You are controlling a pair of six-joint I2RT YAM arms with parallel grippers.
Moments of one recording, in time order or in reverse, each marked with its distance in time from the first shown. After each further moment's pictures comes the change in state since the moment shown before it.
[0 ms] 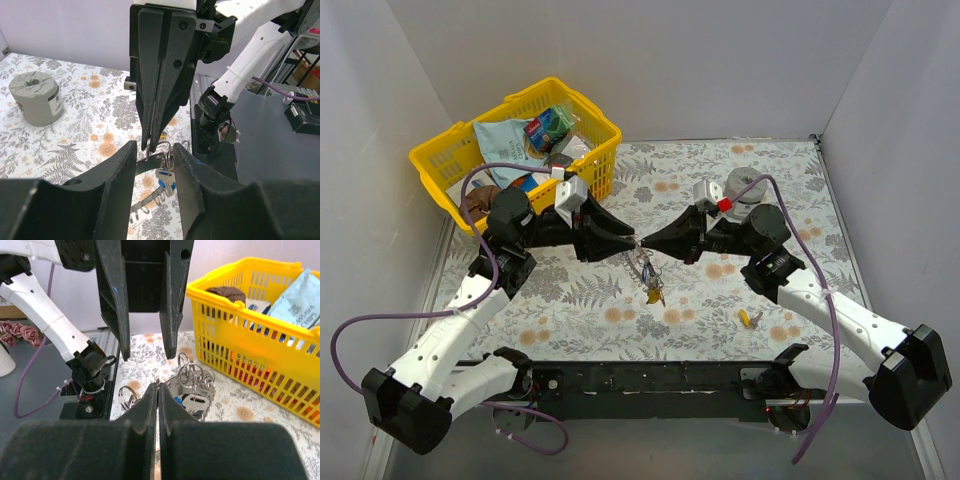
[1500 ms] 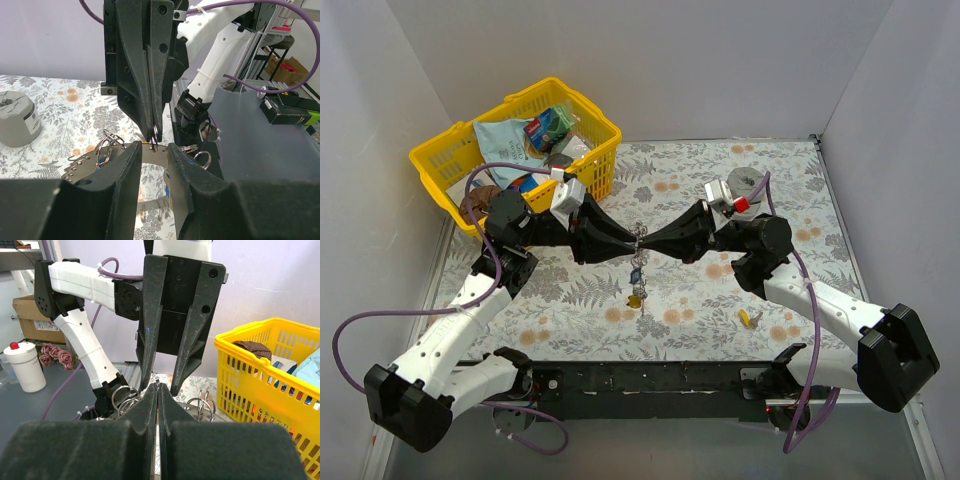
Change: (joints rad) left arm 0.000 0.011 -0.016 0.167 0.130 -0.101; right arm -0.001 0.109 -0.036 0.557 -0.102 0.286
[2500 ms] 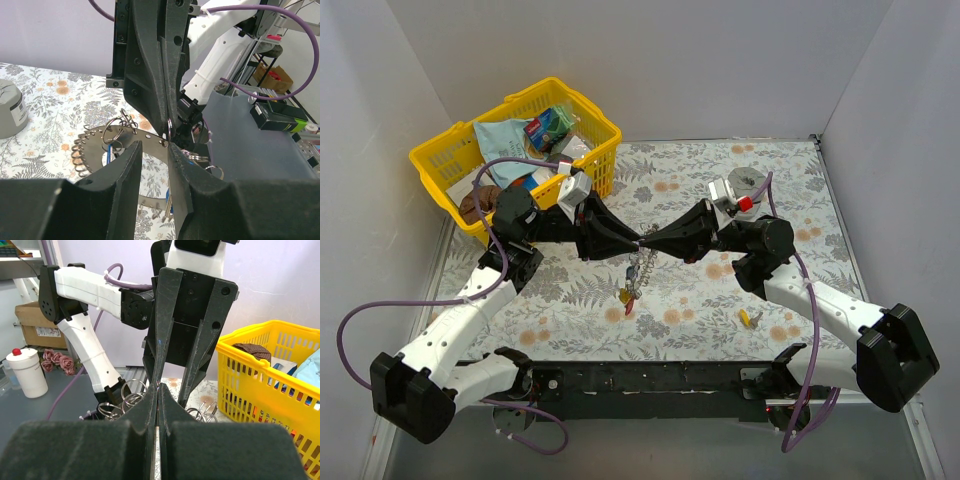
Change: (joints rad) left arm 0.000 0.051 0.000 0.032 -0.005 -0.073; right arm -0.006 0.001 -0.013 0.047 0.013 0.043
